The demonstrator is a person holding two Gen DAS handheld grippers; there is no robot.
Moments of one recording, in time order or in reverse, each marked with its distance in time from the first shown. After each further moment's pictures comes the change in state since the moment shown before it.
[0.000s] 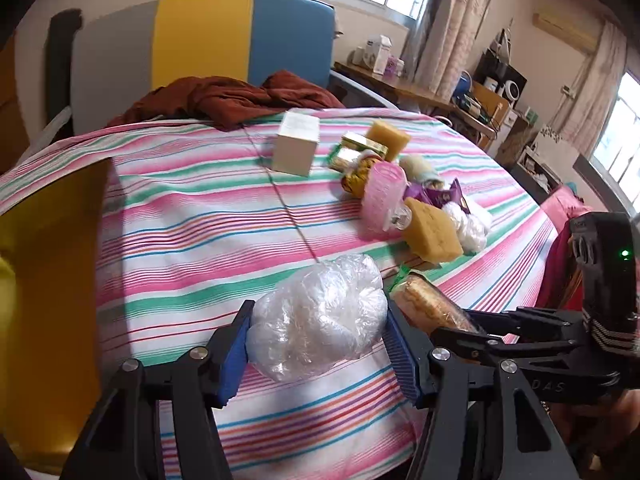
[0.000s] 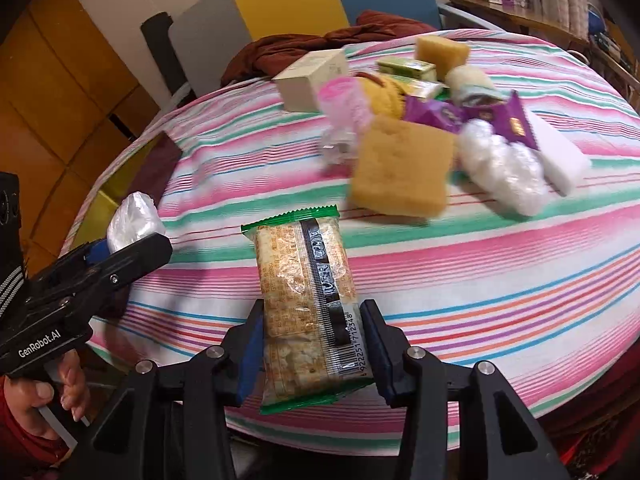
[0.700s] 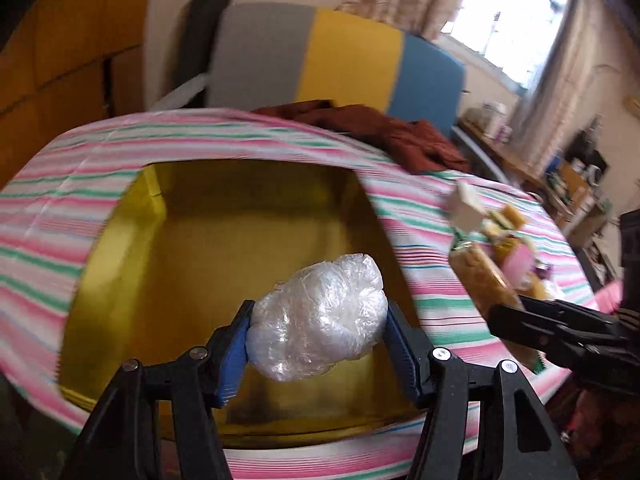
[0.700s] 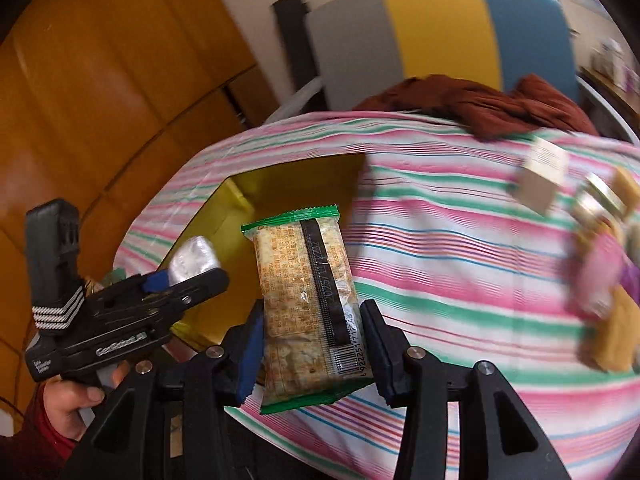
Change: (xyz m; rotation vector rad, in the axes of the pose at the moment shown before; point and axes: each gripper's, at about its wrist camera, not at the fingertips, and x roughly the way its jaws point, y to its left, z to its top) left arm -0.103 0.173 -0.029 -0.312 -0.079 0.256; right arm 0.026 0.207 0.046 -0.311 -0.025 0.229
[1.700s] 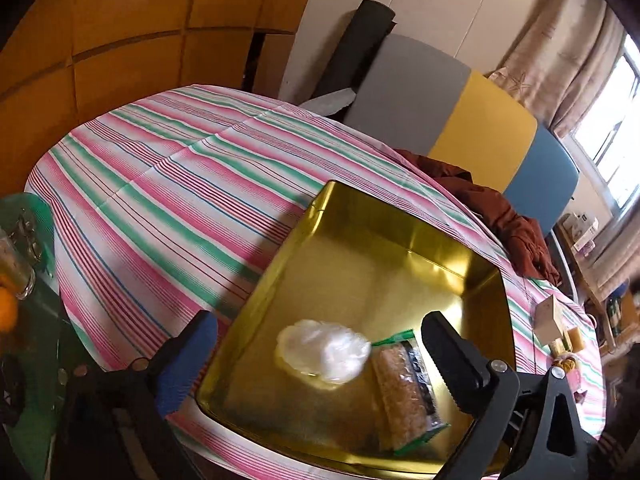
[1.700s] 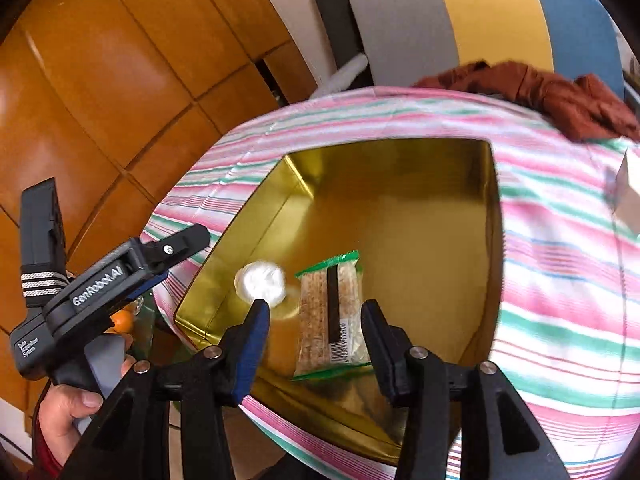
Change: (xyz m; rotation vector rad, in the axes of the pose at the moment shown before) left arm -0.035 0.109 0.003 -0.393 -0.110 0.234; right arm 0.071 0.066 0.015 -0.023 0.045 0.080
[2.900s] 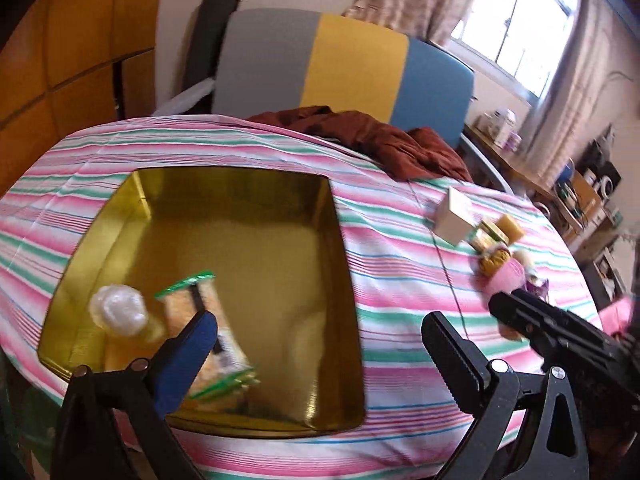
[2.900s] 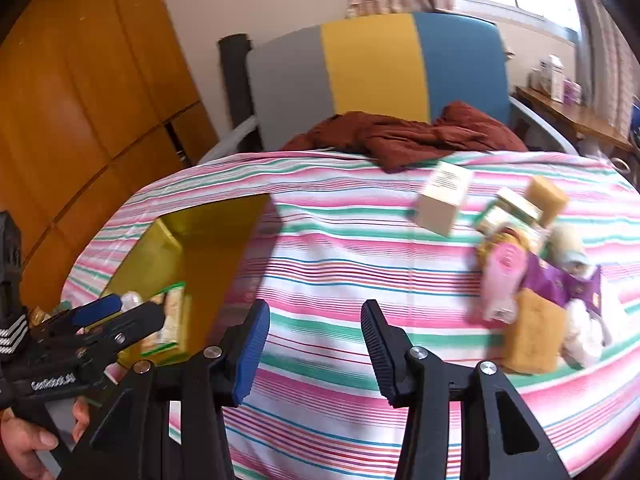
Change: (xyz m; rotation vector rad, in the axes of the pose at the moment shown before) left arm -0.015 -0.166 -0.075 0.372 0.086 -0.209; right arm -0.128 -0.127 -0.039 0.104 -0.197 -0.317
